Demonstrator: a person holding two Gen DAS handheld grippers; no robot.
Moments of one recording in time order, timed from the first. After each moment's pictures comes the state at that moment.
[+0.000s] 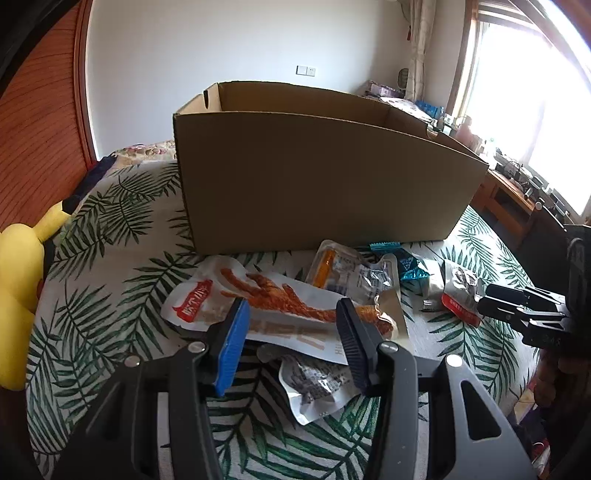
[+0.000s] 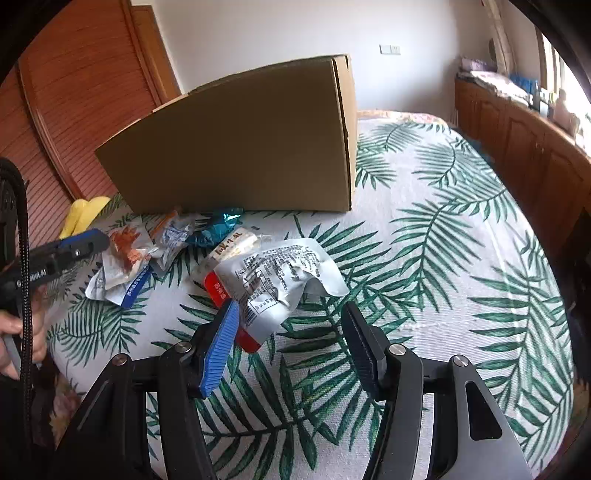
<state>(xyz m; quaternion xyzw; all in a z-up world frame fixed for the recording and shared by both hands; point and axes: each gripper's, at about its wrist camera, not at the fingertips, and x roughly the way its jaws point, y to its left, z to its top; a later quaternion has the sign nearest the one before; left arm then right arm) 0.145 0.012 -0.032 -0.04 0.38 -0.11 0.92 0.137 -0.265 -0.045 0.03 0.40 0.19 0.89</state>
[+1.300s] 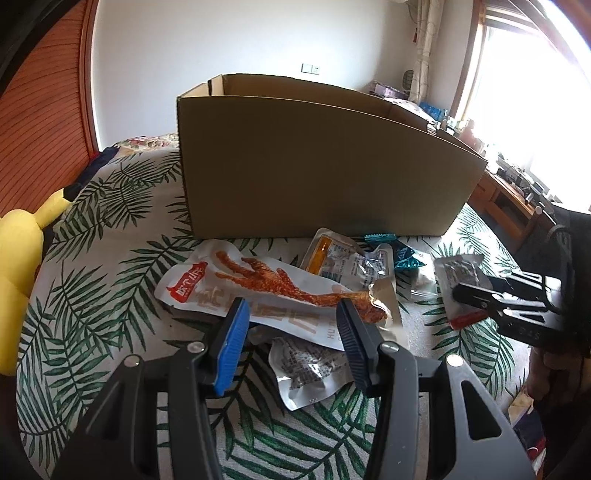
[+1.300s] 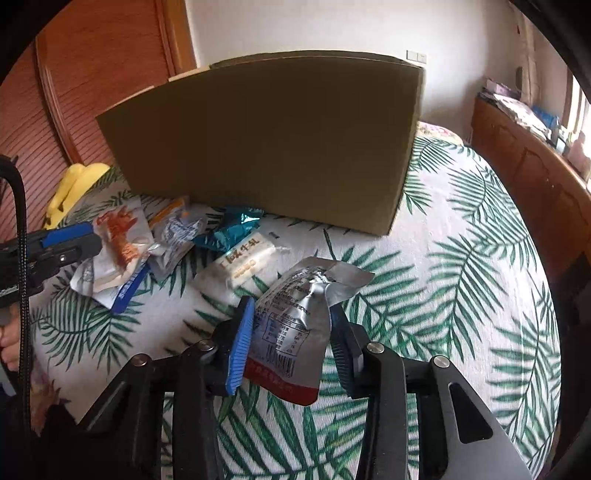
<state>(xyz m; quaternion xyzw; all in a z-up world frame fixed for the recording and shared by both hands) 0.137 0.013 -0.038 -0.06 0.38 -0.10 0.92 0.154 -0.230 -0.045 -0.05 0.41 0.20 0.89</state>
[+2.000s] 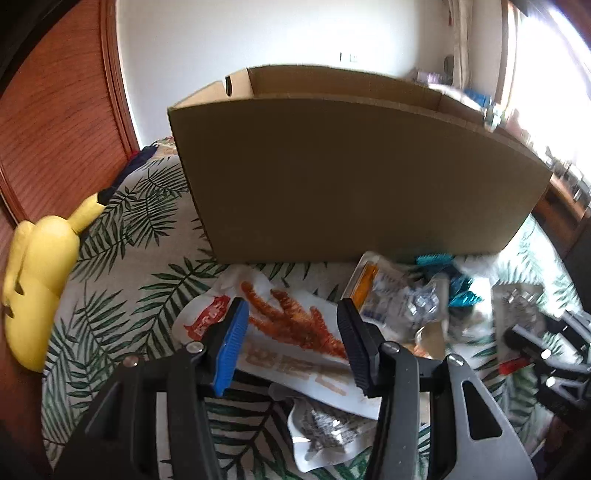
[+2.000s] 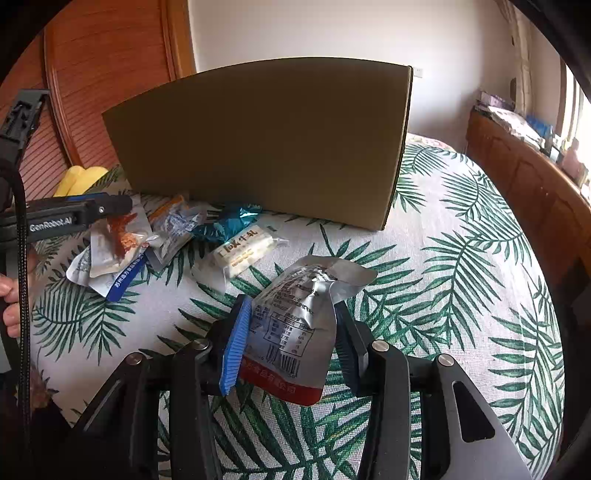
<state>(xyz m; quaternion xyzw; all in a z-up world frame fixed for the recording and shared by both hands) 0.183 -0.004 -0.042 0.00 0.41 0.00 0.91 0.143 -0.231 -0.055 -0.06 0.38 0.19 0.90</state>
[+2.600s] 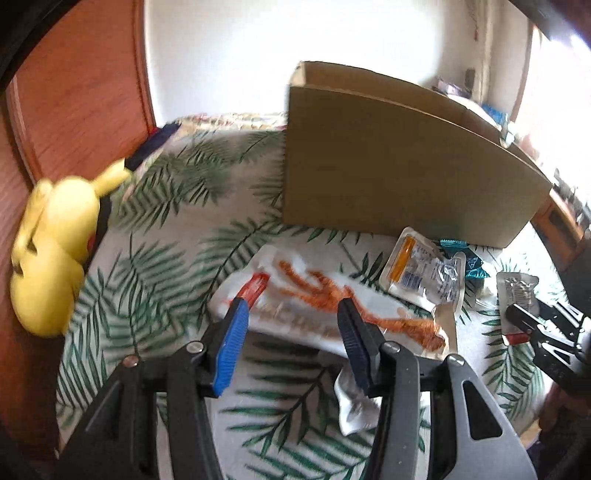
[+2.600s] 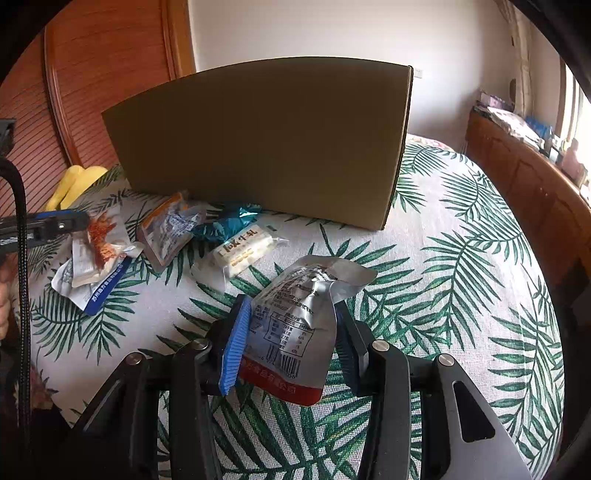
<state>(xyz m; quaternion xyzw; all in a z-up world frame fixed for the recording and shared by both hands) 0.136 0.054 -0.043 -0.07 0.42 0.02 0.90 0.142 -0.231 -0.055 -0.06 0.38 0.19 0.90</state>
